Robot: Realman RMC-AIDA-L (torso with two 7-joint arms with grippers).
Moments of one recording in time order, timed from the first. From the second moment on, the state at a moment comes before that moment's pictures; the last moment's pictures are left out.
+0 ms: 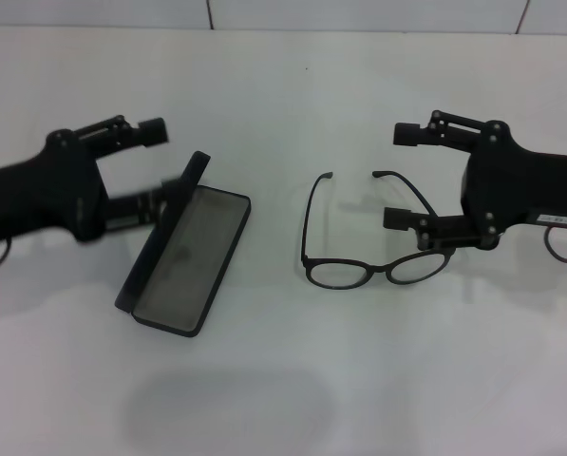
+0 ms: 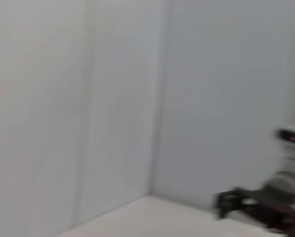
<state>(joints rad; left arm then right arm) -0.34 -1.98 0.95 0.71 1.49 1.73 -1.25 0.53 1.92 -1.35 -0.48 -1.19 -1.59 0.84</state>
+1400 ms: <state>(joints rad) -0.36 -2.09 1.21 1.19 2.22 1.22 -2.09 0.51 1.90 -1.29 -0.48 -1.25 -1.55 0.76</state>
